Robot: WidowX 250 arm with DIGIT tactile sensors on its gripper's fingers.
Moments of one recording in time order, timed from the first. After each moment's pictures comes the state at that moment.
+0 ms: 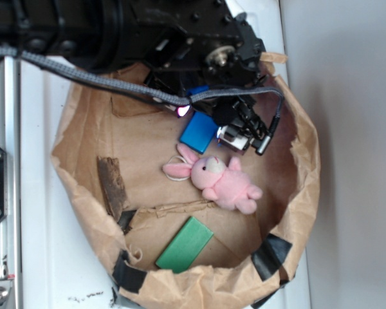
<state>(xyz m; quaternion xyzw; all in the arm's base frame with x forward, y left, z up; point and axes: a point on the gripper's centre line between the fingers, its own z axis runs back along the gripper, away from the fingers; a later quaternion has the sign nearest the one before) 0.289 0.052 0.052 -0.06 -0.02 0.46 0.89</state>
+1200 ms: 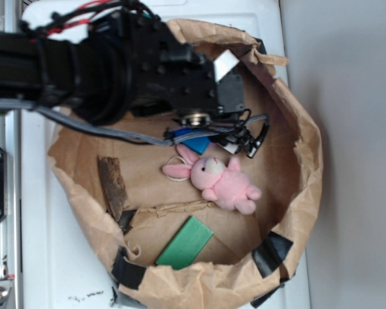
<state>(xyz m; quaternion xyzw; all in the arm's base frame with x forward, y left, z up) 0.293 0.054 0.017 0.00 -0.12 0.45 0.89</state>
